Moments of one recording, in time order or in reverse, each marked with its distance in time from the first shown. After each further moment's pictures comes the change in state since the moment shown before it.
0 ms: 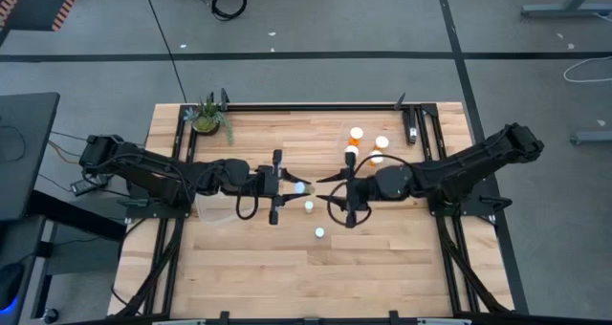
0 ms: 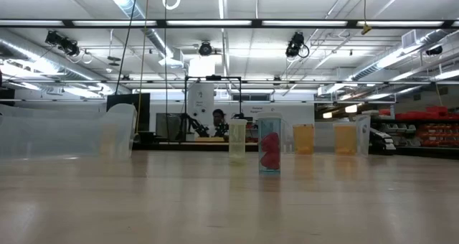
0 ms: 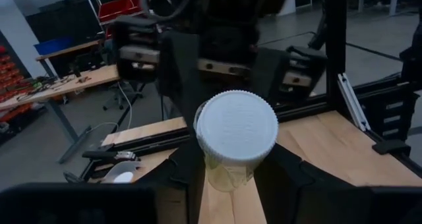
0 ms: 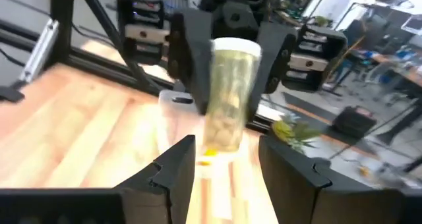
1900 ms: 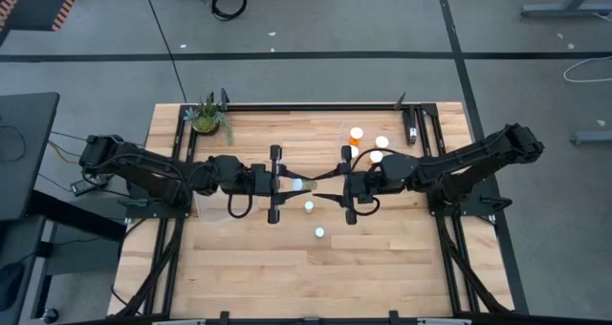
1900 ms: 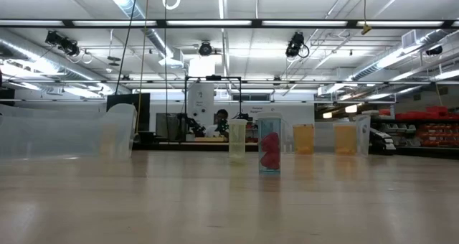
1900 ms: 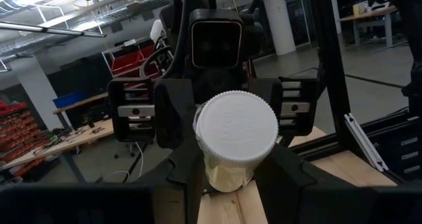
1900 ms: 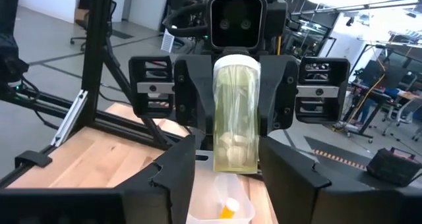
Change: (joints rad) left arm 0.006 0.000 0.000 0.187 0.028 0.101; right arm -0.066 0.004 -0.002 0.206 -0.224 0.012
